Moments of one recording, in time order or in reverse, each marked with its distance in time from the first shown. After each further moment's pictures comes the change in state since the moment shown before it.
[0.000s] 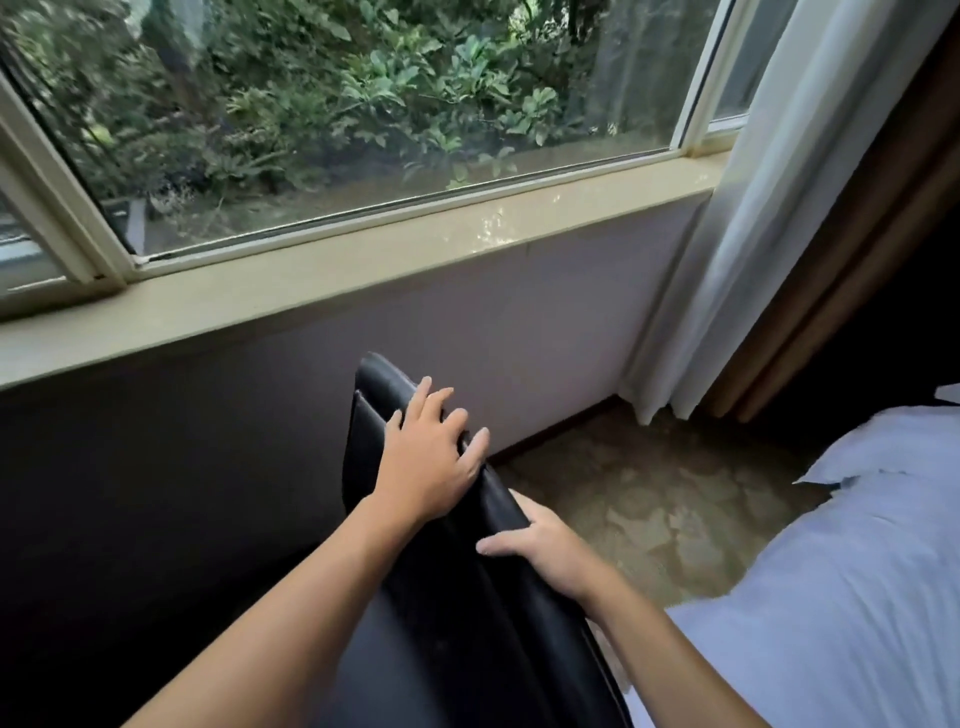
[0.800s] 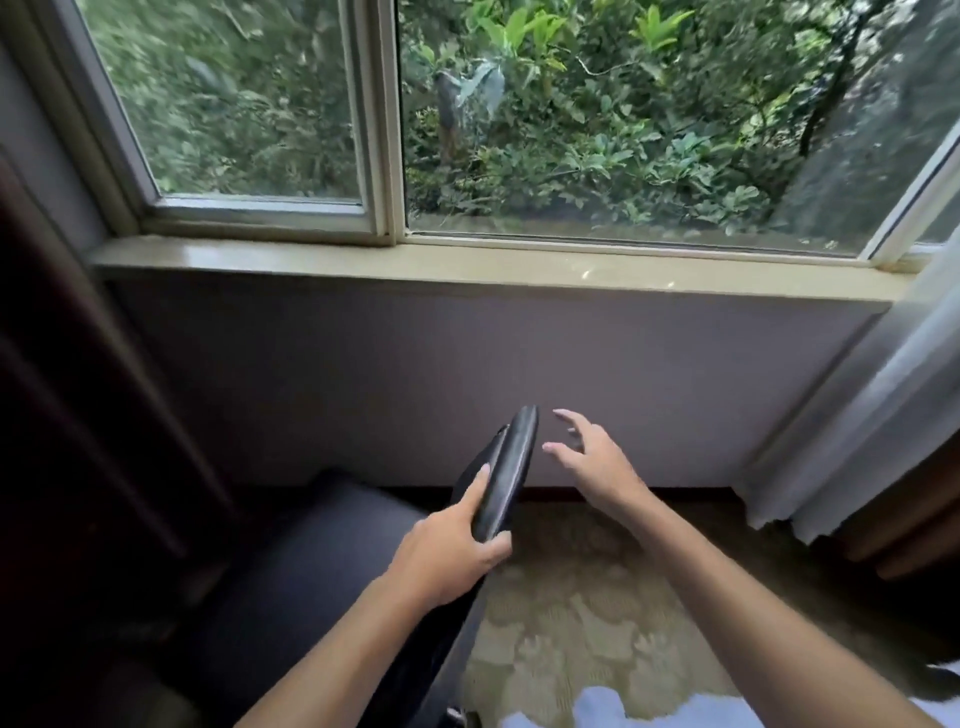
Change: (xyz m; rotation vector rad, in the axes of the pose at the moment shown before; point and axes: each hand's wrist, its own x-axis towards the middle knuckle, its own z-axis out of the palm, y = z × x) left_hand -0.276 0.047 -0.016 -0.354 -0.068 -0.536; right_hand -0.073 -0.016 0.025 -0.737 0.059 -0.324
